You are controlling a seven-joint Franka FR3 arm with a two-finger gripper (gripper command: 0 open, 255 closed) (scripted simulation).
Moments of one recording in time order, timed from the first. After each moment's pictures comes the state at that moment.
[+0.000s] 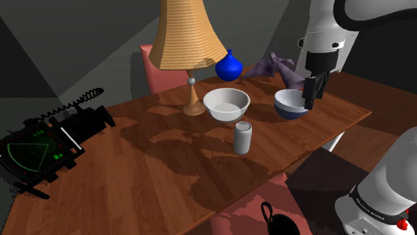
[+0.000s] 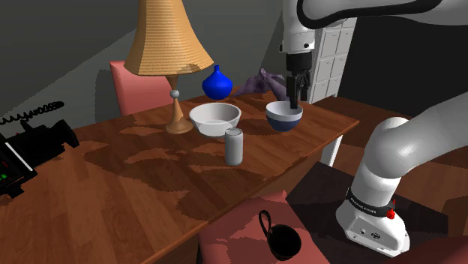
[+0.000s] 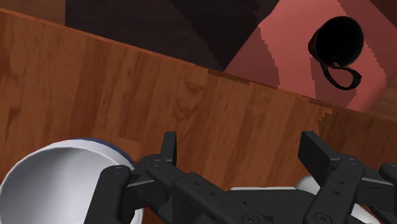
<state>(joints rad) 0.02 -0.74 0.07 -2.39 0.08 1.47 -0.05</state>
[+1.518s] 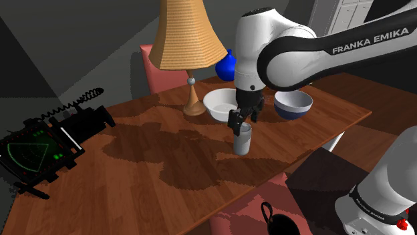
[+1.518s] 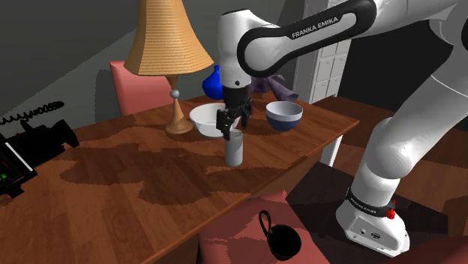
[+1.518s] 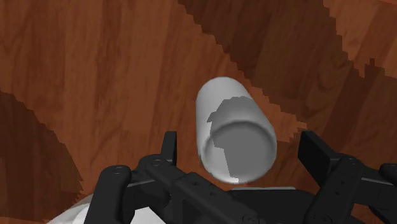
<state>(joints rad) 0.06 -0.35 0.43 -2.28 0.14 1.94 0.36</state>
